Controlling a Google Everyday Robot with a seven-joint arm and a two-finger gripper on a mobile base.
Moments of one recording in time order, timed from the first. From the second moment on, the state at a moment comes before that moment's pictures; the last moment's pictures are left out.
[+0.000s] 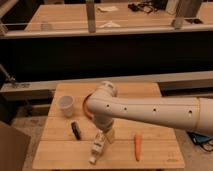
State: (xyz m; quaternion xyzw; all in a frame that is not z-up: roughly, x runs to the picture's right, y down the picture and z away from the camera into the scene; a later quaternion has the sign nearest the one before) arm -0.019 0.204 0.689 -0.32 -0.13 -0.31 0.88
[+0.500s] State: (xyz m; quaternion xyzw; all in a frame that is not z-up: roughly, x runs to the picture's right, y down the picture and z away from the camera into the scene) arm -0.034 0.204 0.694 -0.32 -0.14 -0.33 0.88
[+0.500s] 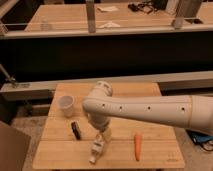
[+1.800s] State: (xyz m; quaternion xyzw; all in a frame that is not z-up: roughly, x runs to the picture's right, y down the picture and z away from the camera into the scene) arm -0.072 0.201 0.714 -0.31 -0.16 -0.37 0.86
